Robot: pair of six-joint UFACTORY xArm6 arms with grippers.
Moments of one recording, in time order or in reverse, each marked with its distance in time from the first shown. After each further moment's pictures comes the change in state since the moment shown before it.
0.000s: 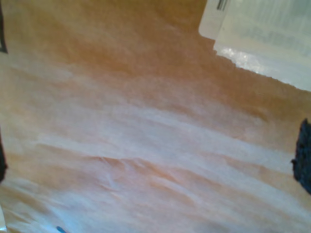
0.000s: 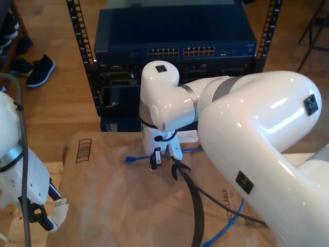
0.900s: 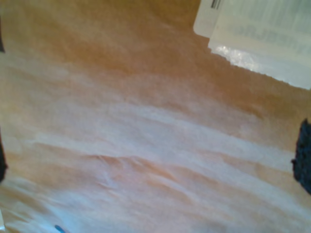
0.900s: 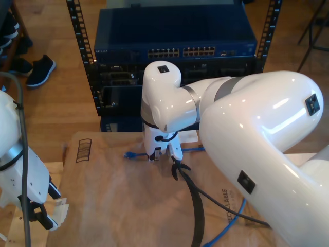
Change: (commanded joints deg) left arm -0.1 0.0 -0.6 -0.1 0.1 0.0; right arm -0.3 -1.4 2.2 -0.2 -3.8 1.6
